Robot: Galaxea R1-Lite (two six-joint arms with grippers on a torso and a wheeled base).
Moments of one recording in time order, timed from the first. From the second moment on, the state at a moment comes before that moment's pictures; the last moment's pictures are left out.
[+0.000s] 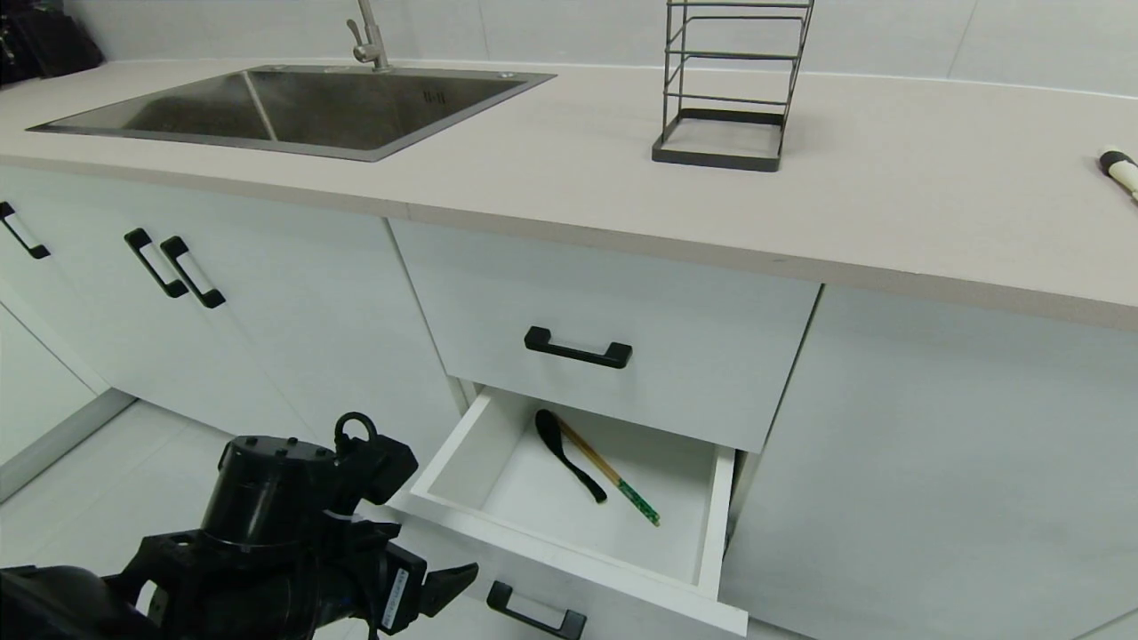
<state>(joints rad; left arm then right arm) -0.39 1.66 -0.37 -0.55 -0.05 0.01 0.00 0.00 0.00 0.00 -0.01 0.01</state>
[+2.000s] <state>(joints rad) -0.41 1.87 -0.55 -0.74 -0.09 0.01 0.00 0.00 0.00 0.00 -0.01 0.01</state>
